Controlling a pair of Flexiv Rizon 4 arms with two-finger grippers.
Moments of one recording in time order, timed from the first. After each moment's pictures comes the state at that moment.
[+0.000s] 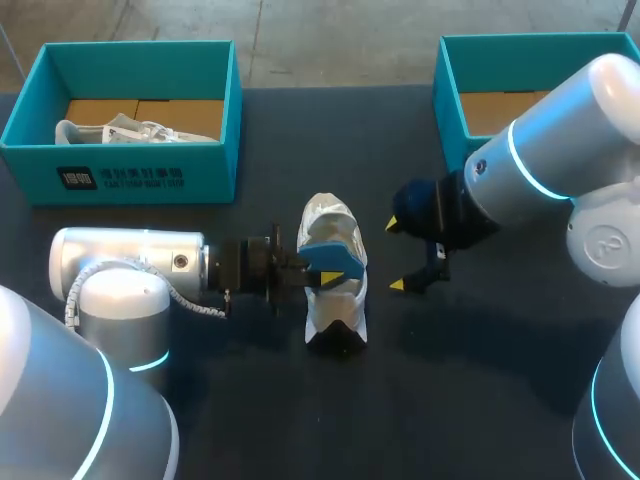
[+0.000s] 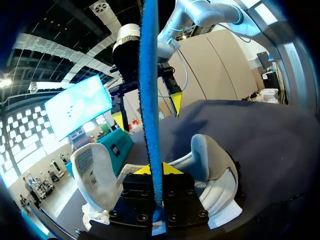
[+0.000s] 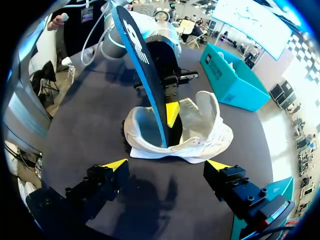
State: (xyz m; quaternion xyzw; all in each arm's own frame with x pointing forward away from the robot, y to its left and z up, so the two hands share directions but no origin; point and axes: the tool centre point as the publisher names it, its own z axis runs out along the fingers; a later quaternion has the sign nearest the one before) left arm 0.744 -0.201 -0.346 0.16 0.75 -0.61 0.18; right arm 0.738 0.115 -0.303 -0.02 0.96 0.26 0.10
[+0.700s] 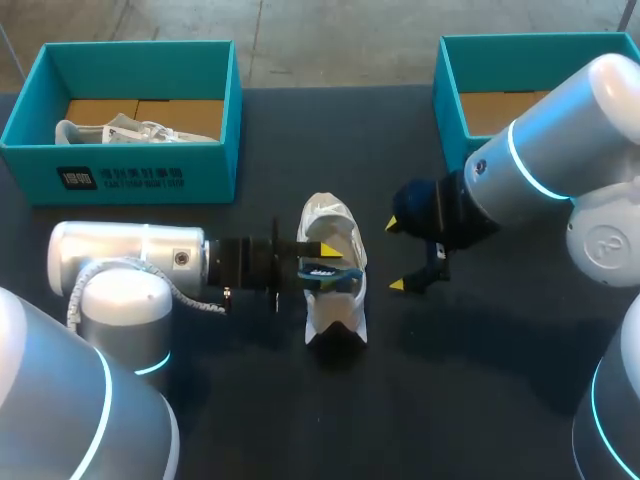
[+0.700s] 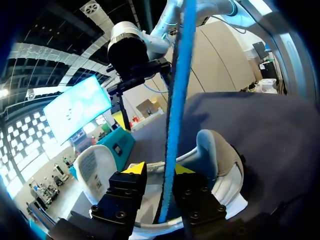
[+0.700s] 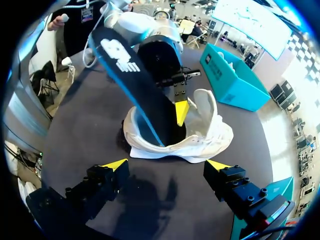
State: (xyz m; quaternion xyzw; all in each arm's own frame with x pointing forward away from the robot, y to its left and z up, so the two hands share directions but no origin) left arm 0.749 -0.199 -0.343 0.18 0.76 -0.59 0.20; right arm 0.738 0.115 -0.303 -0.02 0.96 0.26 0.10
